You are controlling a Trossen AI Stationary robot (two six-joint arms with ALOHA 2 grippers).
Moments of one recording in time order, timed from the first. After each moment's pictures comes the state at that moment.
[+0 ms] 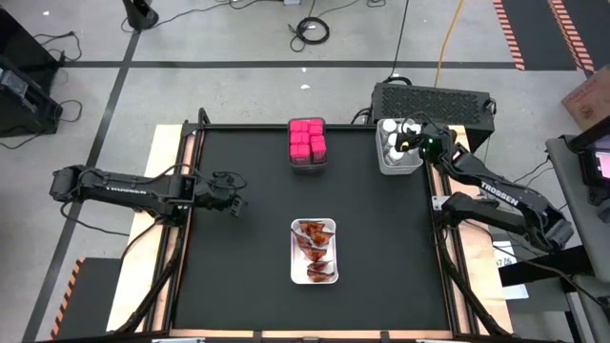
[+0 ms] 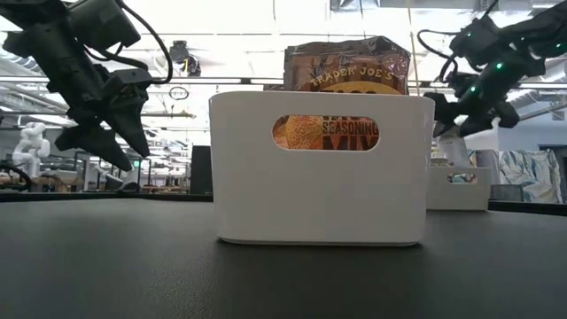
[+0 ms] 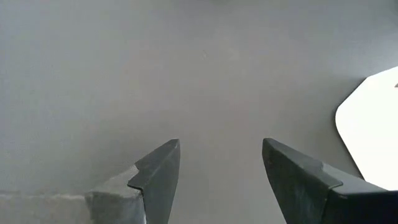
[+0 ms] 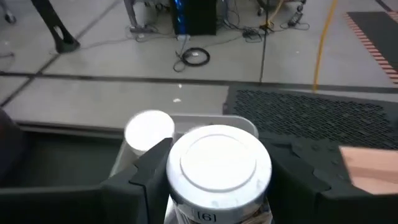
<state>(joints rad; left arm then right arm) 0.05 0.86 0.42 -0.48 -0.16 -0.98 -0.86 0.79 0.46 -0.20 0.47 0.37</state>
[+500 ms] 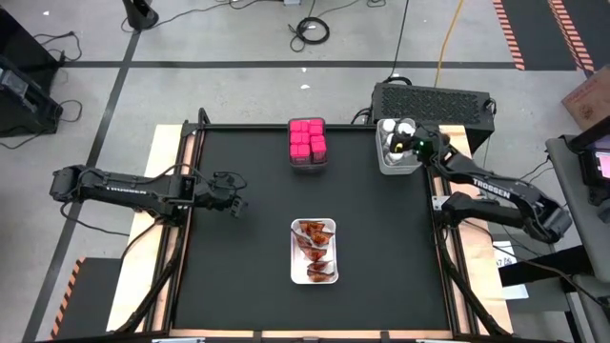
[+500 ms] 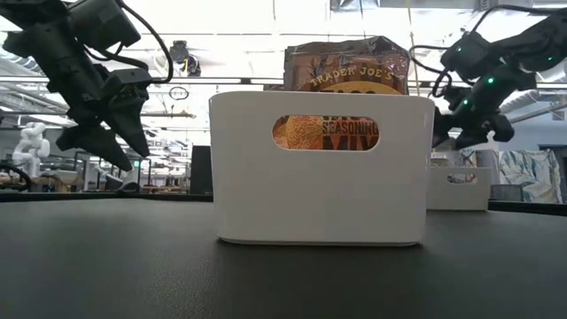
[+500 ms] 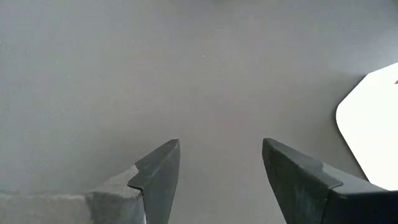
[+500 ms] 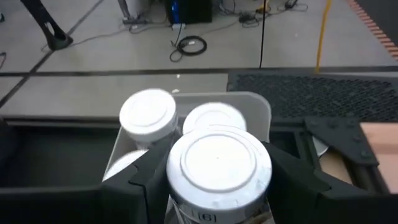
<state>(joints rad) 0.05 0.86 0.42 -0.48 -0.16 -0.96 -0.83 0.89 0.41 -0.09 0.50 0.47</state>
